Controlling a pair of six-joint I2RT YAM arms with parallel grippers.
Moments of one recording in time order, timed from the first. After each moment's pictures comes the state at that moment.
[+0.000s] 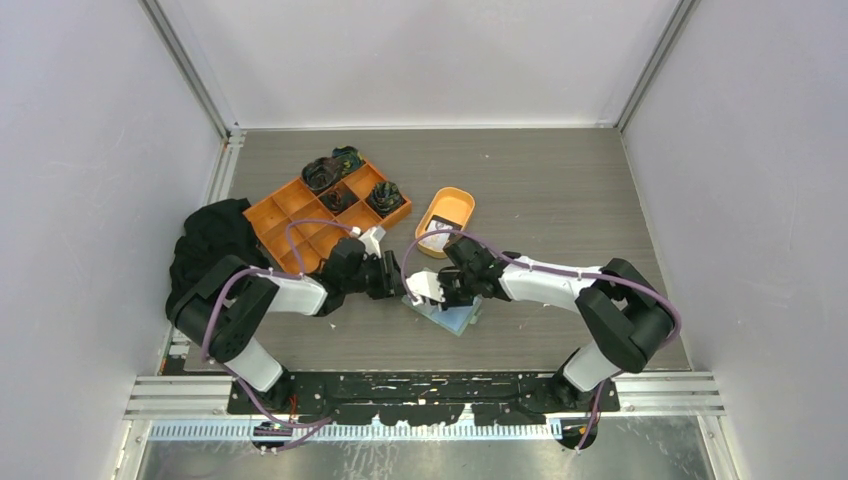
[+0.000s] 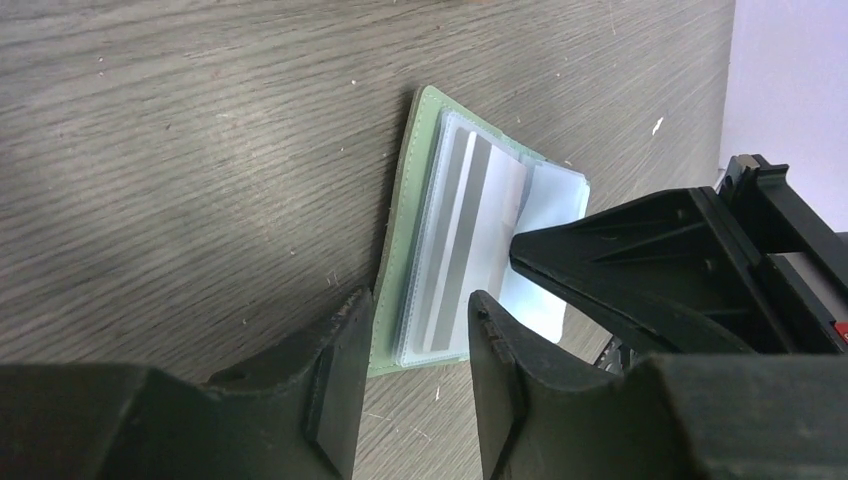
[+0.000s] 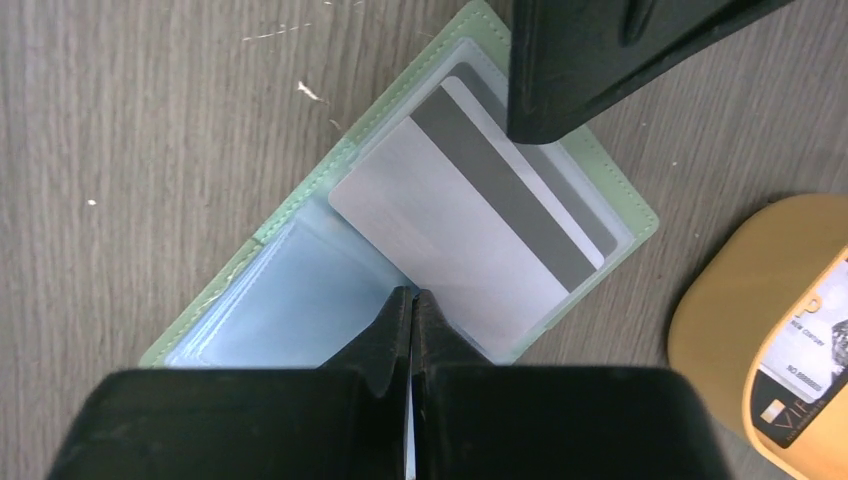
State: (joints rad) left arm -0.60 1.59 0.49 0.50 0.39 -0.78; right arm 0.76 1.54 0.76 -0.25 -0.40 -0.96
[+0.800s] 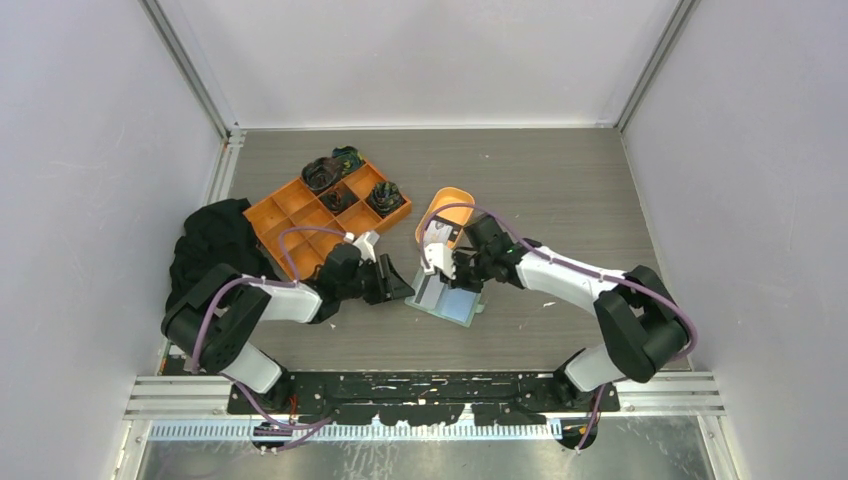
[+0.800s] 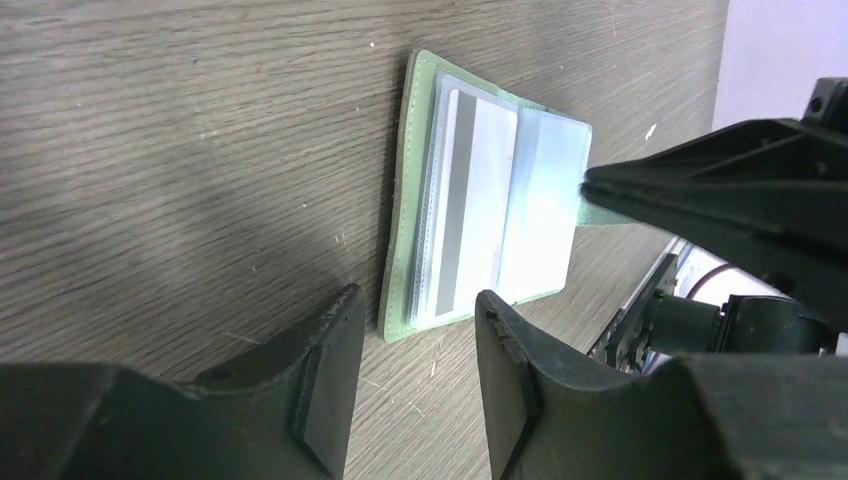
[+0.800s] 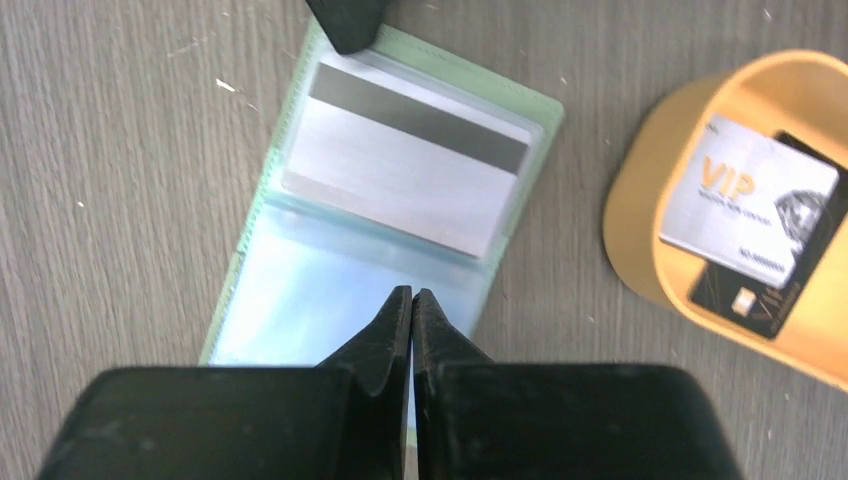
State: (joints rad) left arm -0.60 1.55 0.43 0.53 0.37 -0.85; right arm 0.66 1.48 0.80 -0.28 -0.46 -0.83
